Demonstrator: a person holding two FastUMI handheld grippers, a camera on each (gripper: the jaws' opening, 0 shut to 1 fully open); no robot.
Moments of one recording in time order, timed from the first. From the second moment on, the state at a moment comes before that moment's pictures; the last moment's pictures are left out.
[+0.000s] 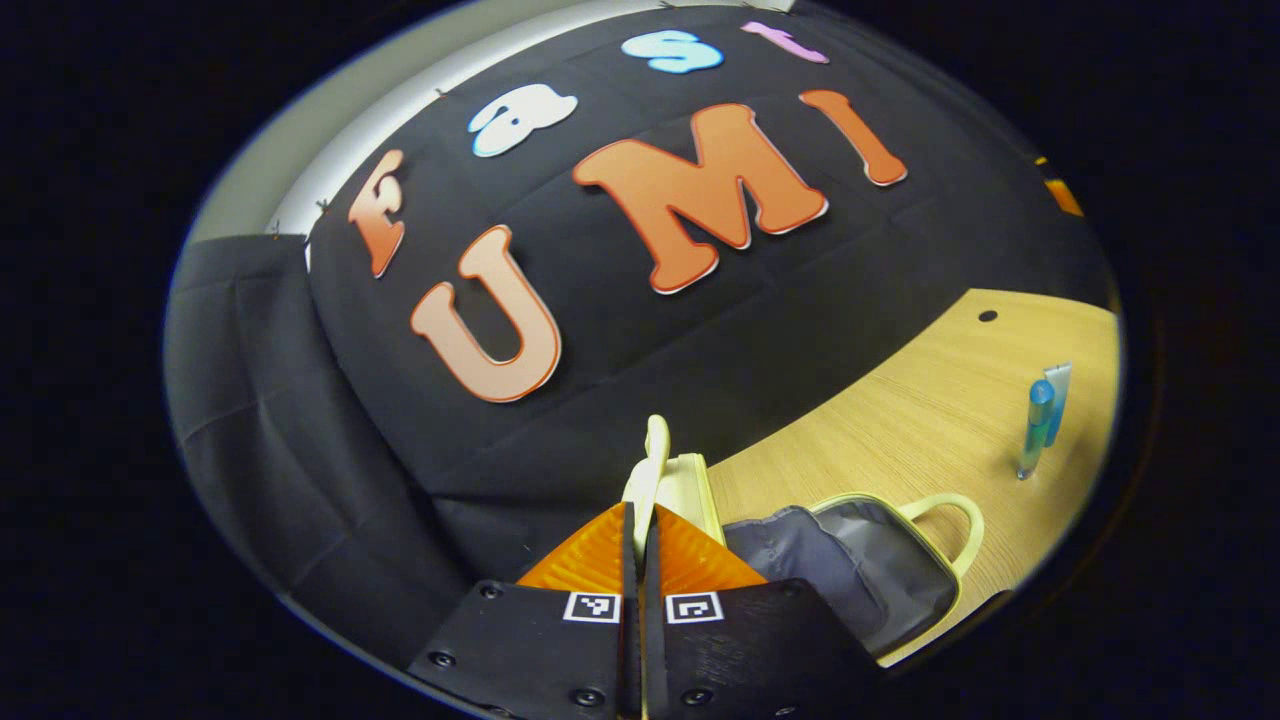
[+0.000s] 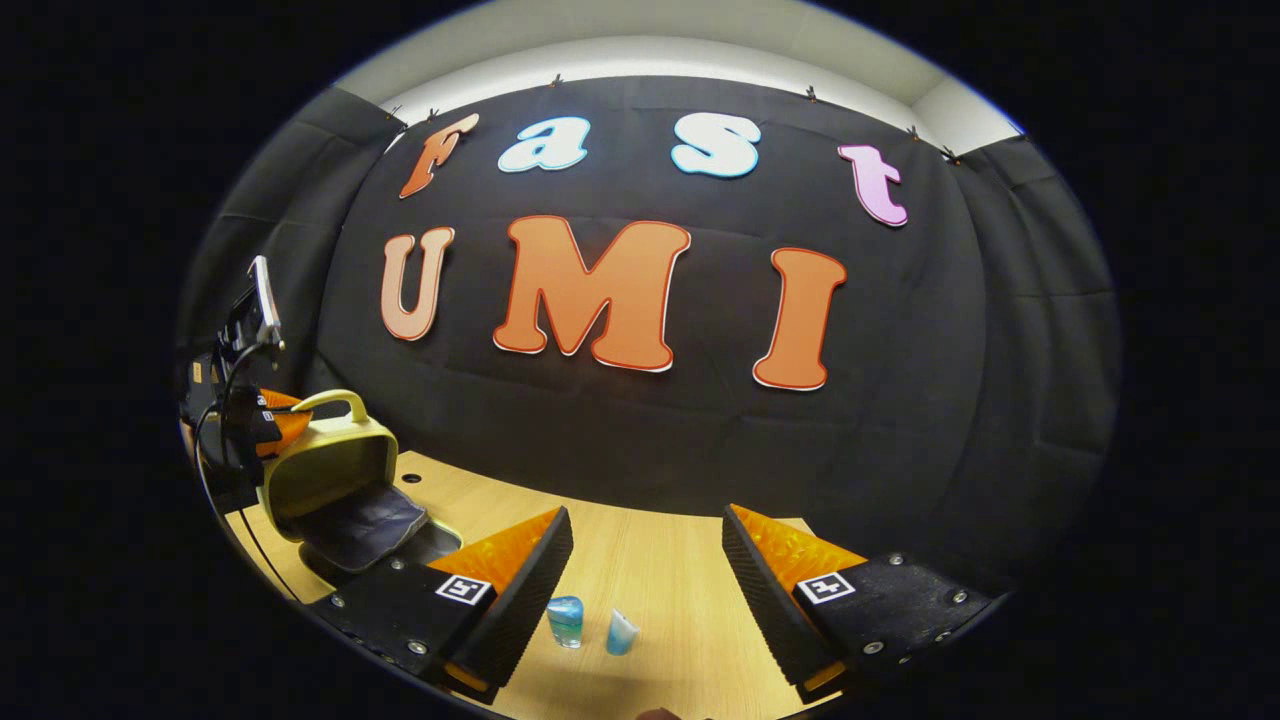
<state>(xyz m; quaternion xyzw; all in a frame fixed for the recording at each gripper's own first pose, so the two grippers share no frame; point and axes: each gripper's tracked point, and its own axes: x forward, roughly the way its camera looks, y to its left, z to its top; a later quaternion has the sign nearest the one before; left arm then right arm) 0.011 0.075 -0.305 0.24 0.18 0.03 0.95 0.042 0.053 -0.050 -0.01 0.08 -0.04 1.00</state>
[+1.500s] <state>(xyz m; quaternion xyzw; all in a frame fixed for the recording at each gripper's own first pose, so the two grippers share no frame) 0.009 0.106 -0.305 0.14 0.22 0.15 0.95 0.049 0.141 -0.067 0.02 0.15 -0.06 0.99</state>
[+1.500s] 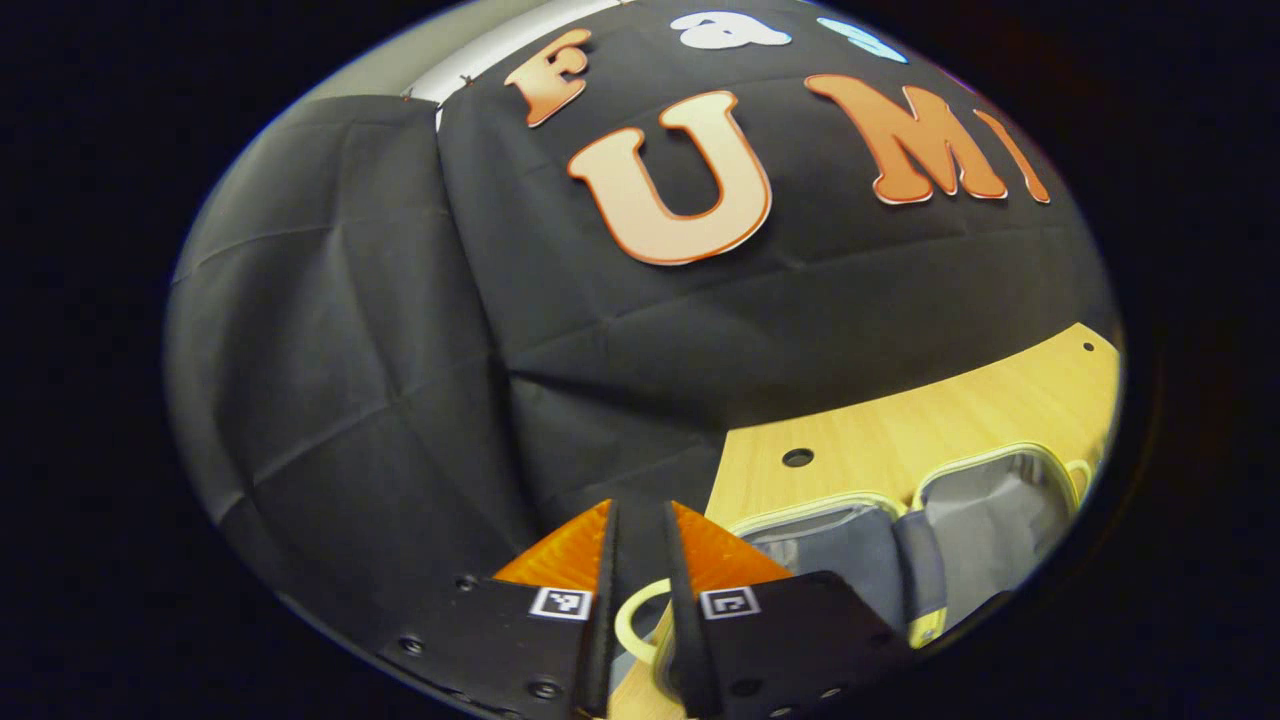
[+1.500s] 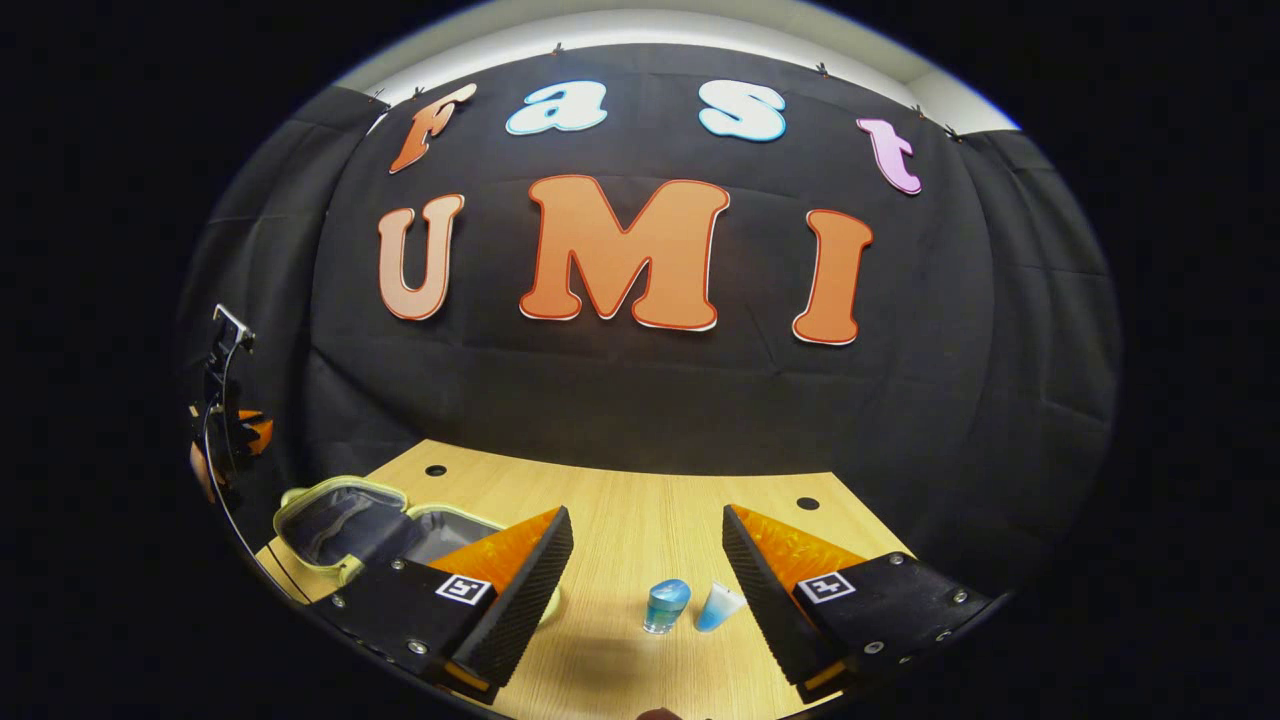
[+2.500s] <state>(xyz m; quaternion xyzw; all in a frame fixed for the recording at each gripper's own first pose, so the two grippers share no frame) 0.001 -0.285 -0.264 0.08 0.15 -0.07 0.98 0.019 0.050 -0.121 0.01 0.18 -0.03 0.98</state>
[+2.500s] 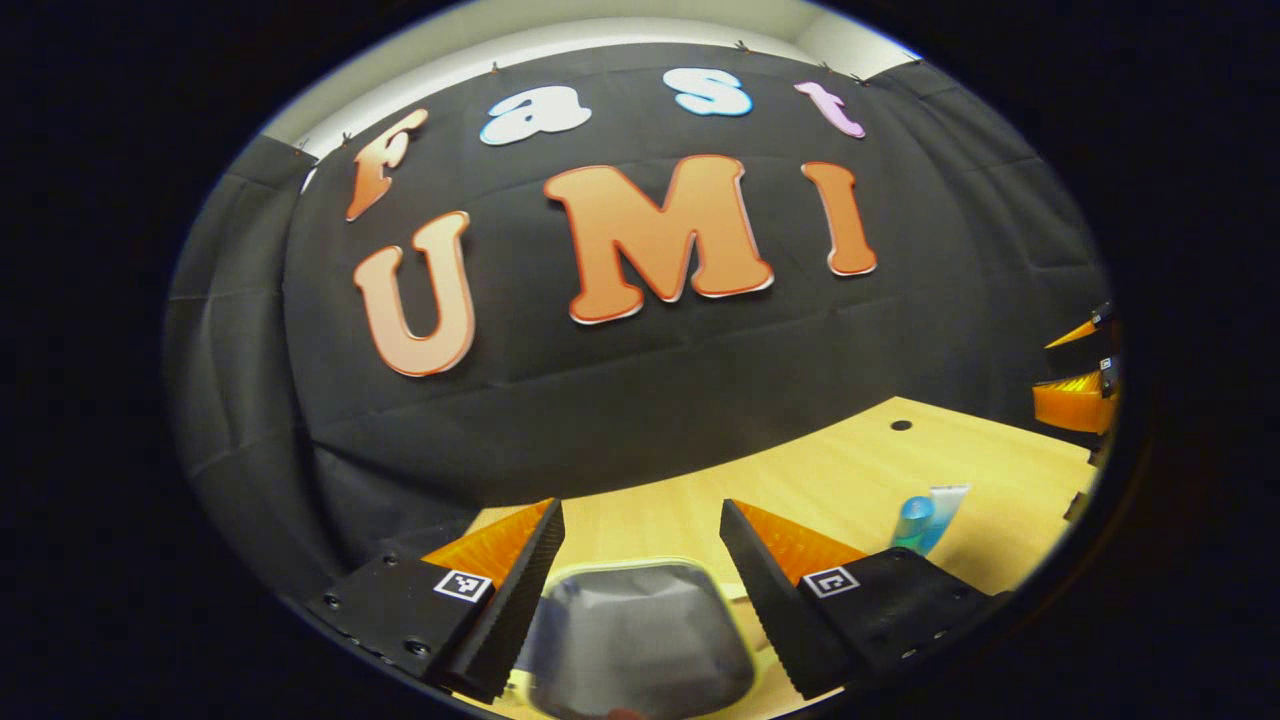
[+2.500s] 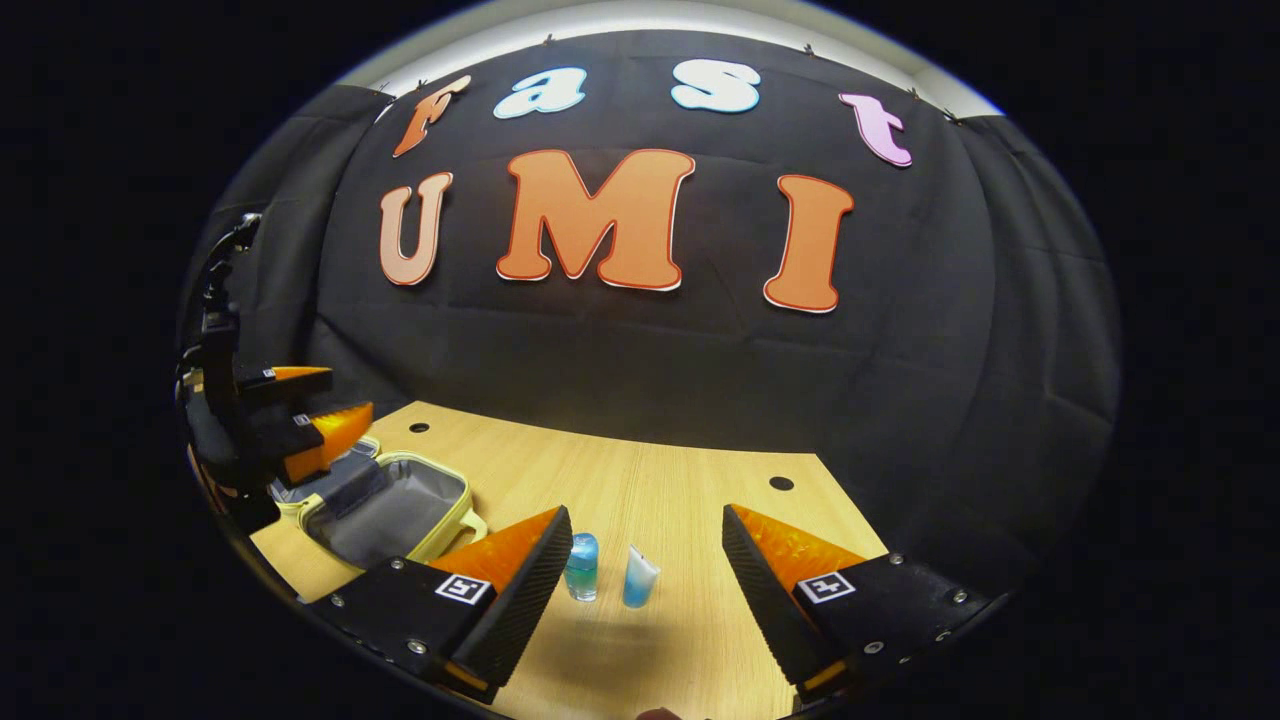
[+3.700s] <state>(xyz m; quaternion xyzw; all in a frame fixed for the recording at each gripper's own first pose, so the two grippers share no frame) -0.010 -0.526 -0.453 0.01 0.25 -0.21 0.95 0.019 0.024 -0.236 0.00 0.19 0.03 0.98</state>
